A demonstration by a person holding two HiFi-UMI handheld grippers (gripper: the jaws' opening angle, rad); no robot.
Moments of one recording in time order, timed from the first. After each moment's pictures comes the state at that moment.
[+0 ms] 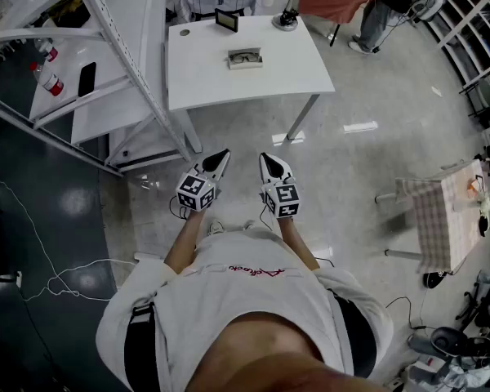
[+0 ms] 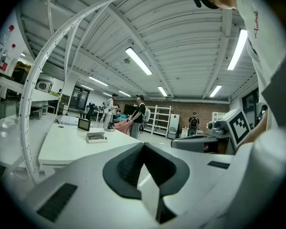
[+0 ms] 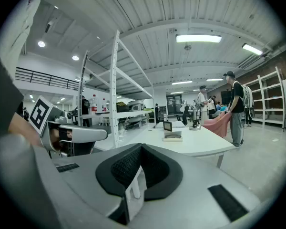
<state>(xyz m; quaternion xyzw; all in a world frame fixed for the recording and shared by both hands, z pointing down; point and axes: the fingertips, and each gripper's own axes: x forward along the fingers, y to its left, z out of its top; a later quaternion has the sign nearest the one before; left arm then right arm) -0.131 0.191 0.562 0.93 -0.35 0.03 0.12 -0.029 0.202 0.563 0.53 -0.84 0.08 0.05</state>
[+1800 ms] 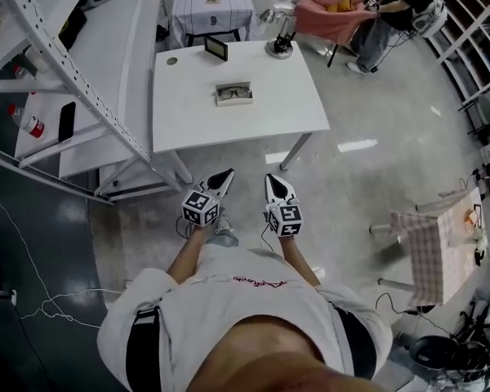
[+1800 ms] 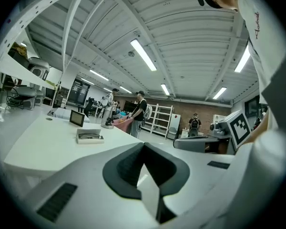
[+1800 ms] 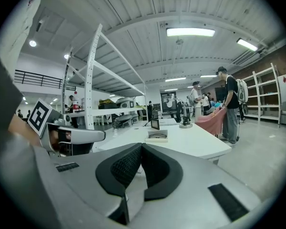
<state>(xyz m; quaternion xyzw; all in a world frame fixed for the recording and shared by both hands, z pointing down) -0.057 0.065 0.599 0.93 -0.34 0.03 0.15 0.055 0.083 0.596 0.56 -0.82 0.10 0.05</state>
